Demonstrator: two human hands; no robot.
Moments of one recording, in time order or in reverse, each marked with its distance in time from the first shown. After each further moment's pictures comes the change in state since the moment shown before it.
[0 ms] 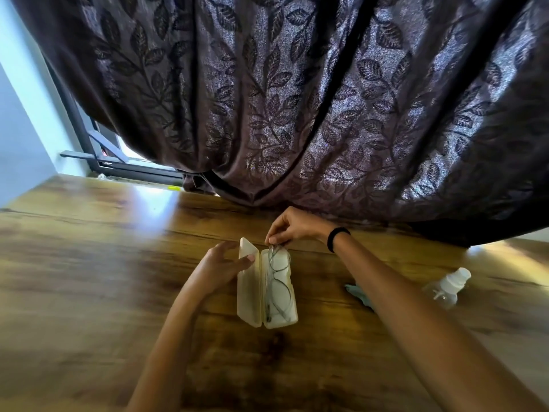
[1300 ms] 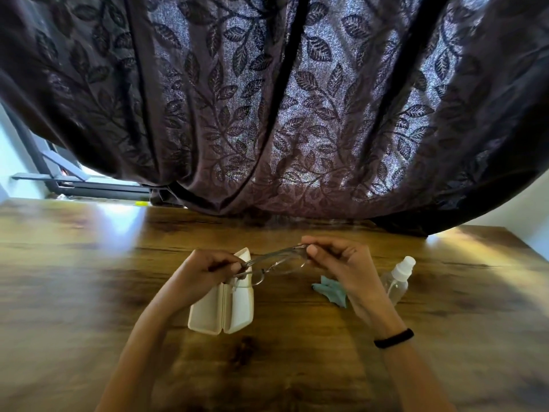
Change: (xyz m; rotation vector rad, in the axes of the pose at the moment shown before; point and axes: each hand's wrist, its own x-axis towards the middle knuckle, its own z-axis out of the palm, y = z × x) left_hand -0.015 0.027 0.016 0.138 -0.189 0.471; right_hand -0.162 0.016 0.028 0.727 0.762 -0.238
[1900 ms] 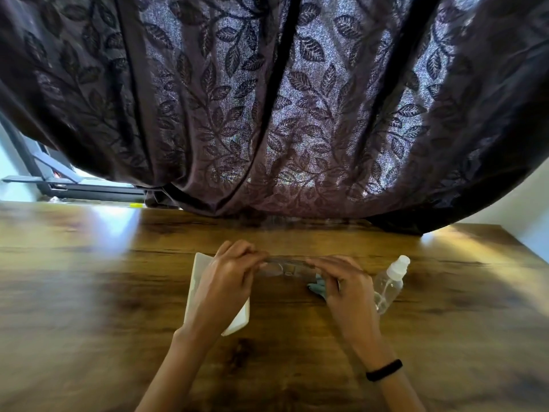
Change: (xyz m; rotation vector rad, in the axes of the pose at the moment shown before) left_hand -0.001 0.014 0.048 0.480 0.341 0.456; right_hand -0.028 0.022 0.002 -0.848 0.252 -0.350
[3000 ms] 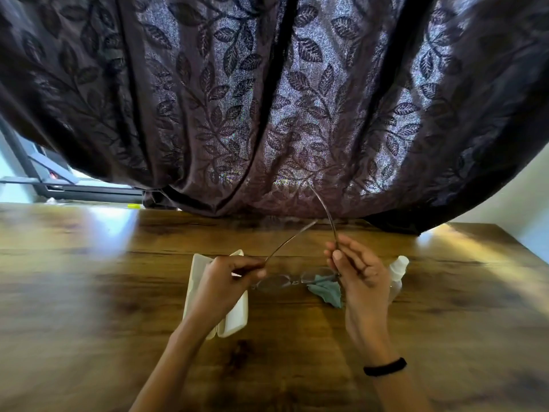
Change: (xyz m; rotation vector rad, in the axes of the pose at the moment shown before) left_hand 0.001 -0.002 0.000 -0.416 -0.124 -0.403; right_hand 0.006 -0.006 -0.004 0.993 0.268 0.454
